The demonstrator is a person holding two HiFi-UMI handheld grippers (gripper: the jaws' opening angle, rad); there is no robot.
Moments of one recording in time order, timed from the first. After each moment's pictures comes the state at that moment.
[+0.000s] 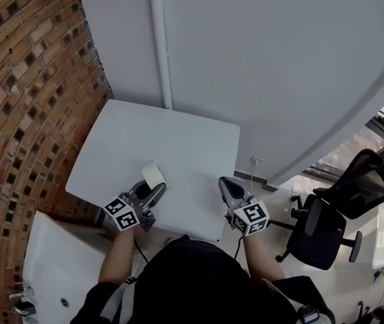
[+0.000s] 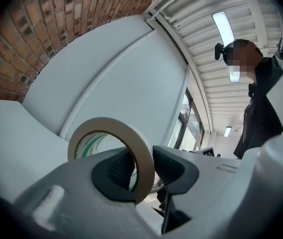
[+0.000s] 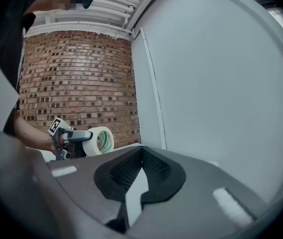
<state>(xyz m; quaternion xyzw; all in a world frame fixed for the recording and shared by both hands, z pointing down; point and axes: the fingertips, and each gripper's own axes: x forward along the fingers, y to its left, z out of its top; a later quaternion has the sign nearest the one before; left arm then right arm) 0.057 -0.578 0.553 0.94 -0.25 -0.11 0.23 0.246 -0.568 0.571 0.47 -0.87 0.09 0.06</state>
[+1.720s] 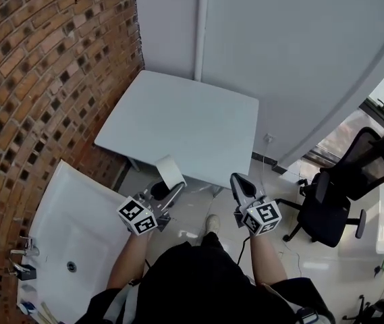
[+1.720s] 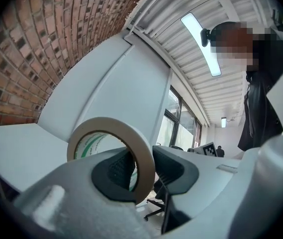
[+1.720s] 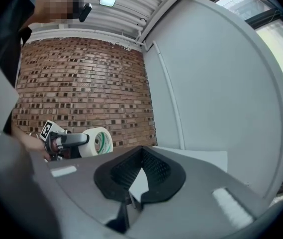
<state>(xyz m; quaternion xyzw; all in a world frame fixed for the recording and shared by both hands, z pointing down) -0.029 -0.350 0.513 0.94 -0.27 -0.11 0.16 0.139 -0.362 0.537 0.48 -0.88 0.08 0.01</state>
